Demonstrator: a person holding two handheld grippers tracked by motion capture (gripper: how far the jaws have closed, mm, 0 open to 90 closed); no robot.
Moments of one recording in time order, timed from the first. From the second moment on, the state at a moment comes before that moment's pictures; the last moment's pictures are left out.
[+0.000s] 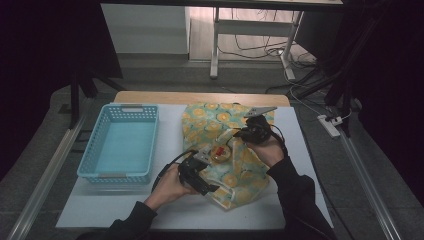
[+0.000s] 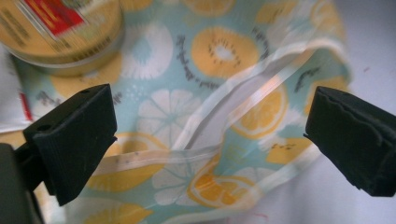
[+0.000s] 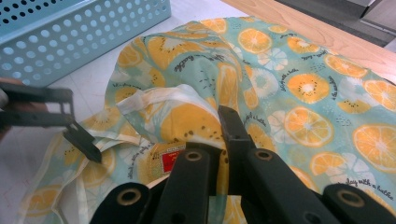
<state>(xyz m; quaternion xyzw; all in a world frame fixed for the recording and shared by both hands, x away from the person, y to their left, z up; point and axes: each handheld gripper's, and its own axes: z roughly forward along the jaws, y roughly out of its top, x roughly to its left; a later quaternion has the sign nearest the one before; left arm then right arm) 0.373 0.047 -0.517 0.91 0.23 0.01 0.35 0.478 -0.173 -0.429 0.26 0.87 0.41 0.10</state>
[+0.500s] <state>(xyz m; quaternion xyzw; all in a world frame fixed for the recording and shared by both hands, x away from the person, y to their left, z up) 0.377 0.044 -0.532 0.92 0.22 0.06 0.32 0.478 -0.172 -0.429 0.26 0.87 0.41 0.10</state>
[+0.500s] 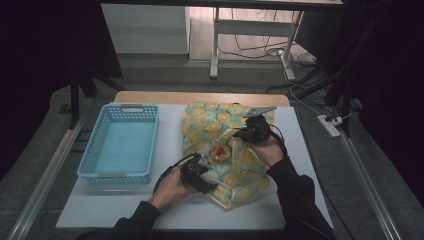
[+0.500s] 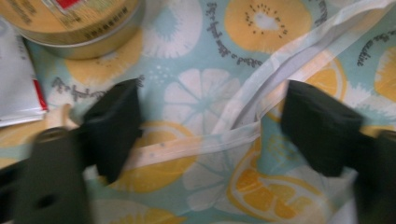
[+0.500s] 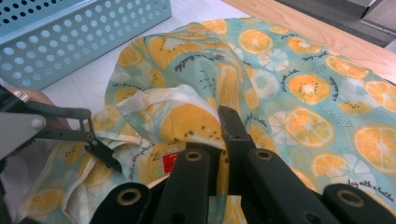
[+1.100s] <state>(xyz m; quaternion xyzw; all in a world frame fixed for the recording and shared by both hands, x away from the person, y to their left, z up) 0.377 0.039 -0.529 0.92 0.21 0.05 0.33 0.478 -0.171 -0.428 0.26 0.87 0.41 0.10</state>
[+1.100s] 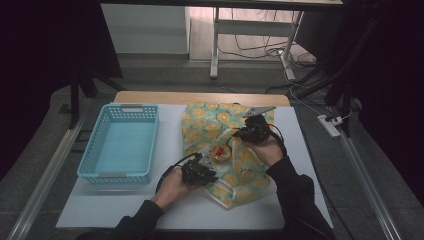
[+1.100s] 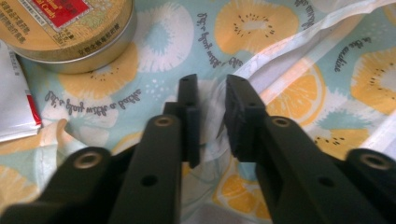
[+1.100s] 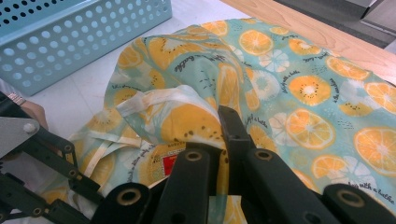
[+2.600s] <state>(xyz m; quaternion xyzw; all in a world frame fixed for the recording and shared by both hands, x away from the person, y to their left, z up) 0.393 0.081 -0.436 0.85 0.29 0.01 0.44 0.475 -0.168 -0.407 0.25 0.87 0.43 0.08</state>
